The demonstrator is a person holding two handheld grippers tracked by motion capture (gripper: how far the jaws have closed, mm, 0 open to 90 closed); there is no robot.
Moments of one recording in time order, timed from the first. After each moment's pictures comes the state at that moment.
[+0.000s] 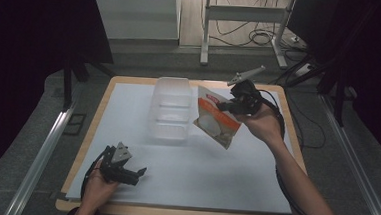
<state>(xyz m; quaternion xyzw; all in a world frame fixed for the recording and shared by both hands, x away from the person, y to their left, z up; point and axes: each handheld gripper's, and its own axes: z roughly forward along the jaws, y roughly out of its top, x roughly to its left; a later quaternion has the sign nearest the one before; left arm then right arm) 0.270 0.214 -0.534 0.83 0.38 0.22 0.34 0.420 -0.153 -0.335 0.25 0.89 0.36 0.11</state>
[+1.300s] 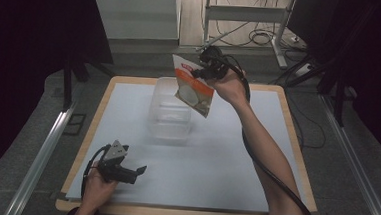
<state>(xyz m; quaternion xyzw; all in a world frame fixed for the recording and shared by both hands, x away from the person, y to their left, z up) 0.270 0.222 -0.529 0.81 0.38 0.19 0.41 0.510 -0.066 -0.316 0.23 0.89 0.37 0.14</state>
